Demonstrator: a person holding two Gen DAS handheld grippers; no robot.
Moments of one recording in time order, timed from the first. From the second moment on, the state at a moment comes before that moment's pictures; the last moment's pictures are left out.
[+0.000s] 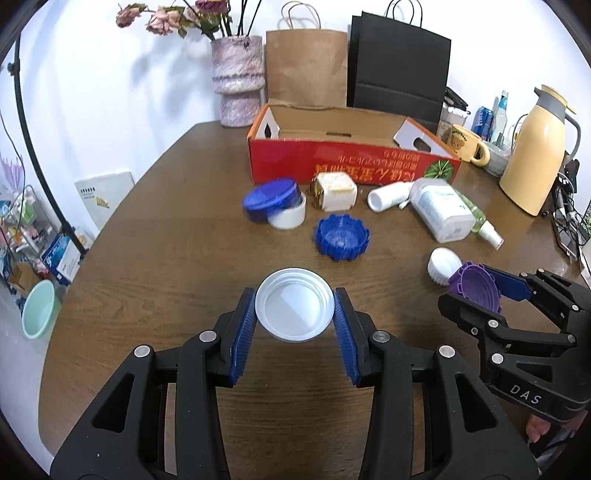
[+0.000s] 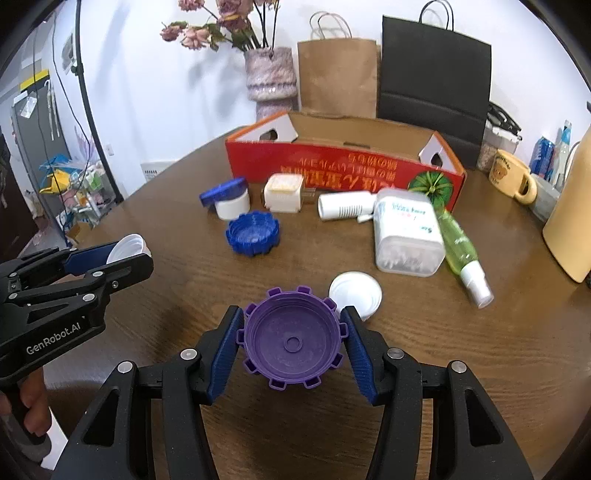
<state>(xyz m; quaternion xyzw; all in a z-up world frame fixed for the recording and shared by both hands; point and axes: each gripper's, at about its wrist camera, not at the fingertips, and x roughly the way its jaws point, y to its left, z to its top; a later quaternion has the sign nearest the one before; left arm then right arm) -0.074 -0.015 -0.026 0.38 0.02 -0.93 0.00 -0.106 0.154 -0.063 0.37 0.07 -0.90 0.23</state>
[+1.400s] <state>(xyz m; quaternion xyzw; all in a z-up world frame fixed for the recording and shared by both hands) -0.170 0.011 0.048 0.28 0.03 -0.96 0.01 -0.202 0.164 0.016 0.27 0.01 -0.94 0.18</state>
